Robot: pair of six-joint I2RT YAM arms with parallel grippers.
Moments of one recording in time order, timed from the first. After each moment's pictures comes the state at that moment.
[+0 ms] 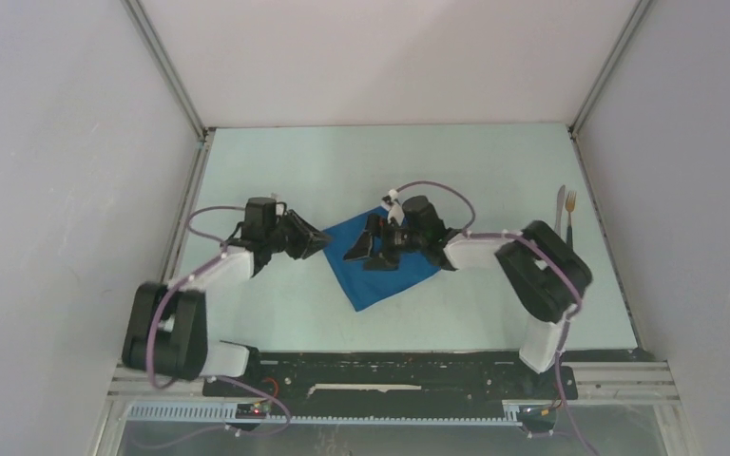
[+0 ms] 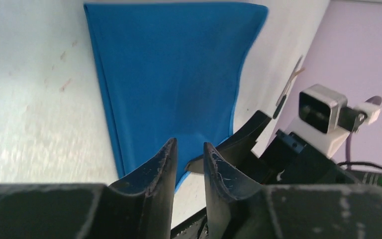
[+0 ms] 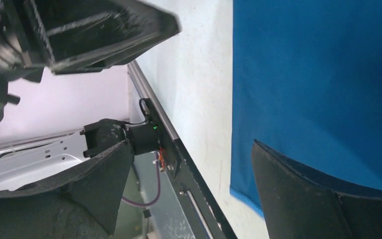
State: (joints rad) left arm -0.19 1.26 0.61 -0.06 0.41 -1.03; right arm 0.66 1.77 0.91 0.30 -0.64 0.92
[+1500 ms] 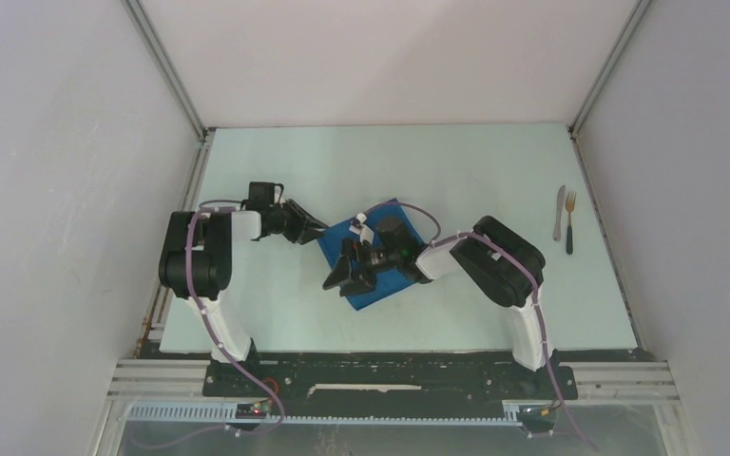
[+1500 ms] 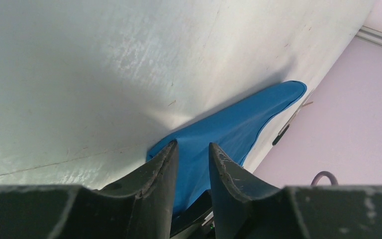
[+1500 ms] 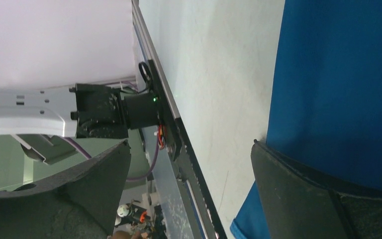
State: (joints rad) left arm -0.05 1.87 0.93 -0.02 0.55 -0.98; right arm 0.80 2.09 1.01 0.58 -0.80 1.03
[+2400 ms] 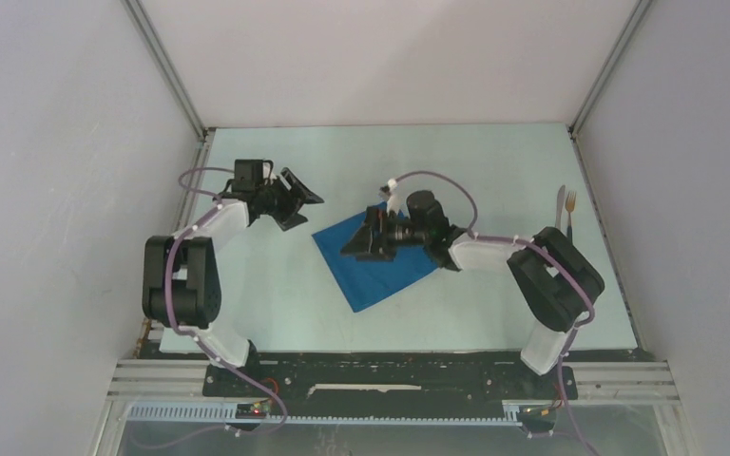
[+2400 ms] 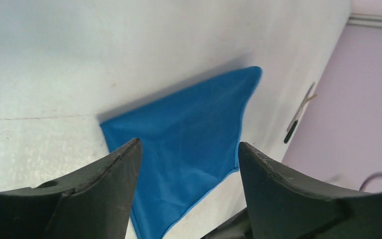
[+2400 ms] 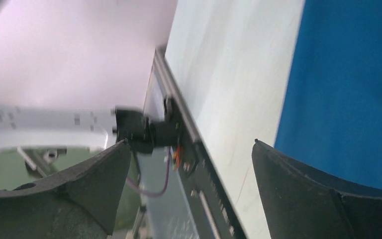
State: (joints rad) left arm -0.05 1.68 1.04 -0.24 0.47 -0.82; right arm 0.71 1.74 0.87 0.48 -0.73 0.96
